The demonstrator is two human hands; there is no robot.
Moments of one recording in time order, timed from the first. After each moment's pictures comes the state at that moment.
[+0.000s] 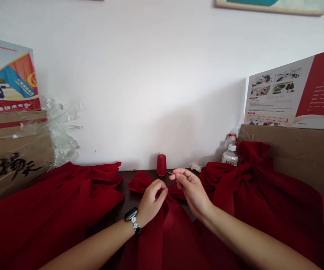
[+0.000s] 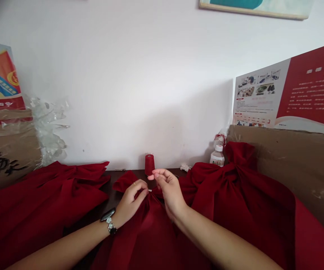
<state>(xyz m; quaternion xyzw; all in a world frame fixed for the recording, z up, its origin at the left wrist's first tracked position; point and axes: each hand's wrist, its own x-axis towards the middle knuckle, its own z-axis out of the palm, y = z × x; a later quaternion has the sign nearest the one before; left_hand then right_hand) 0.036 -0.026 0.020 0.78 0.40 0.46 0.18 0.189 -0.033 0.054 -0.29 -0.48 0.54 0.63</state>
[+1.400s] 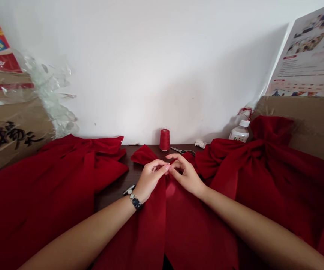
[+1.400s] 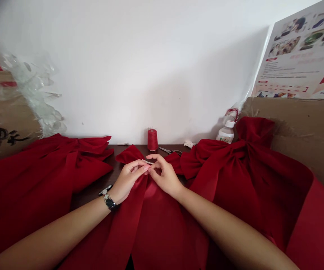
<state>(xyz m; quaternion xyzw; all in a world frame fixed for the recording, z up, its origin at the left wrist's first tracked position) 0.038 -0.045 0.009 0.61 0.38 0.53 0.45 0.193 -0.030 0.001 -0.29 -0.73 0.37 0.49</state>
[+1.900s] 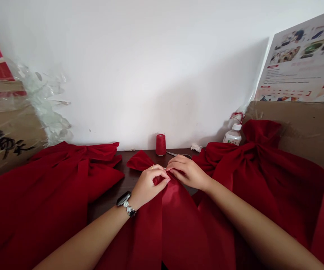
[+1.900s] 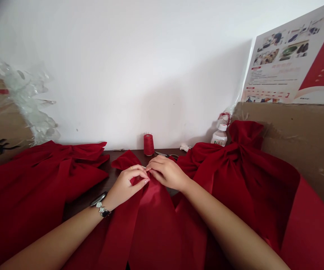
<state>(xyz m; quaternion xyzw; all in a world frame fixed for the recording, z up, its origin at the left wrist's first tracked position) 0.030 -0.041 0.017 0.80 0.36 0.43 0.22 0.225 -0.010 0.033 -0.18 -0.91 0.04 0.37</state>
